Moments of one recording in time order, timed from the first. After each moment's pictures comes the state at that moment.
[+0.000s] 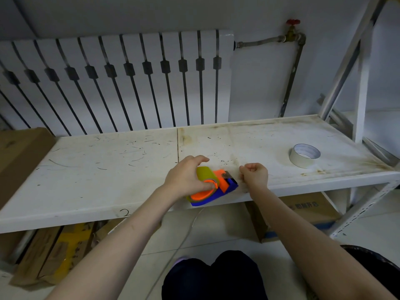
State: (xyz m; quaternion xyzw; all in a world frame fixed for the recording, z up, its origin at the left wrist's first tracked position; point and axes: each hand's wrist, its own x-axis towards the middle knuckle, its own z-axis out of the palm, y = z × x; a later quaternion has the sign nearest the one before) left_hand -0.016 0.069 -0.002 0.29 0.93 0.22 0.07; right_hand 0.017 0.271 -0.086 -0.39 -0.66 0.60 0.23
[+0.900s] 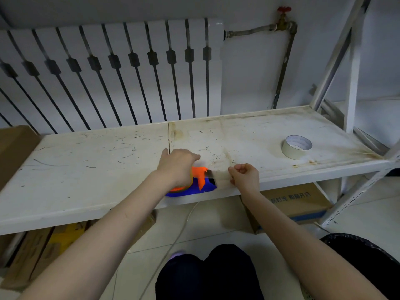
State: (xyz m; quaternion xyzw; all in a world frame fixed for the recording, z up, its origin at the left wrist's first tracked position) left_hand -0.024 0.082 0.014 0.35 0.93 -0.04 0.07; right_hand 0.039 0.254 -0.091 -0.36 -0.65 0.64 0.21
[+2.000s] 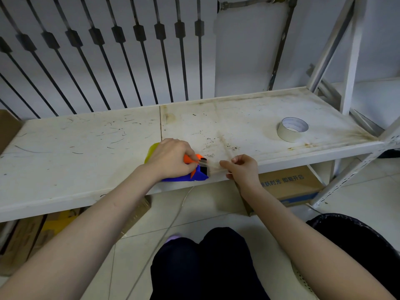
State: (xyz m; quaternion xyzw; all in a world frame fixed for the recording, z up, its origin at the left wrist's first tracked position) left_hand -0.032 0.077 -0.020 0.43 0.90 0.09 -0.01; right_hand 0.070 0.247 -0.086 -0.31 -0.64 0.67 0.18
